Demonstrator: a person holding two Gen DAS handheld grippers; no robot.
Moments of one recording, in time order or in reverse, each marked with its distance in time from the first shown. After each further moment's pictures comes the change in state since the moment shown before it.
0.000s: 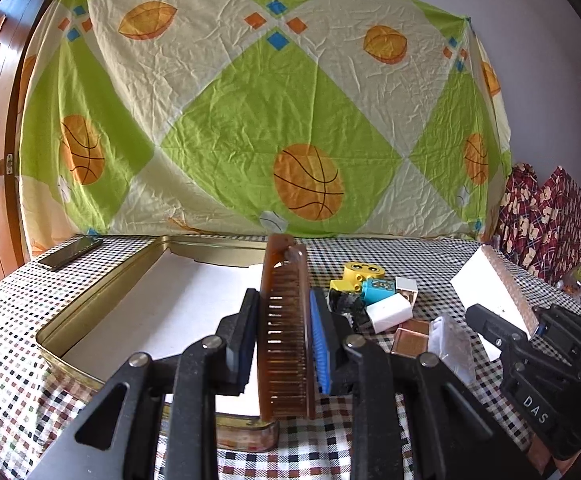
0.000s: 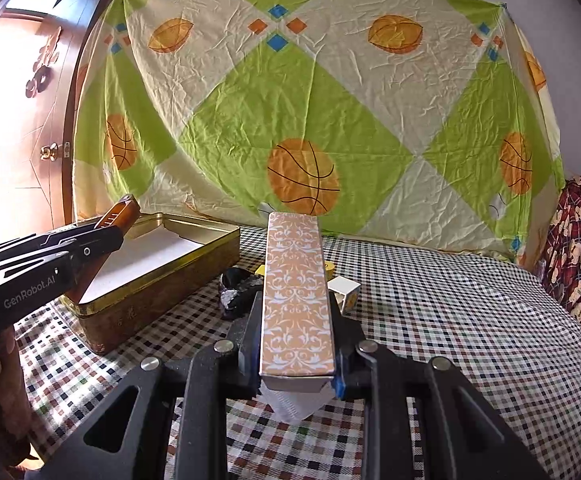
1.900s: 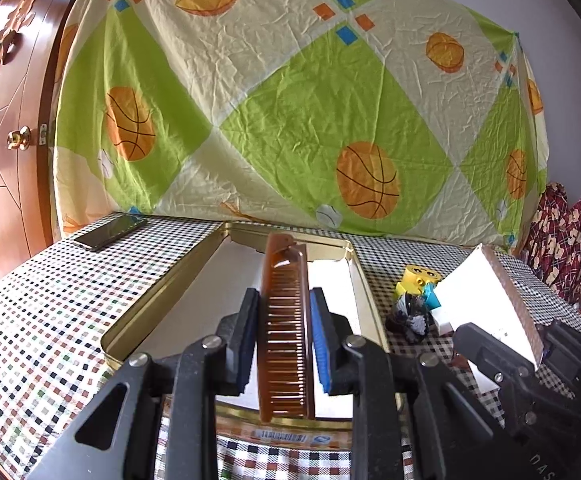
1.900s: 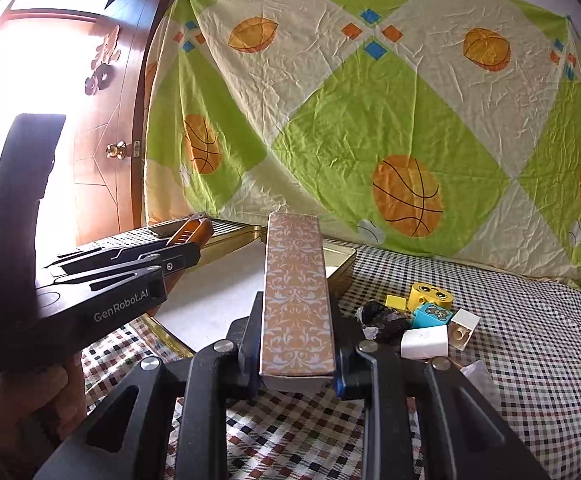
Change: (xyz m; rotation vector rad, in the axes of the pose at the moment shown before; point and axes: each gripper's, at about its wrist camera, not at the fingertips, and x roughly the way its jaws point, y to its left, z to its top) left arm 0.004 0.074 0.007 -0.094 0.056 0.078; right arm 0.015 0.088 0.028 -0.041 -0.006 0.242
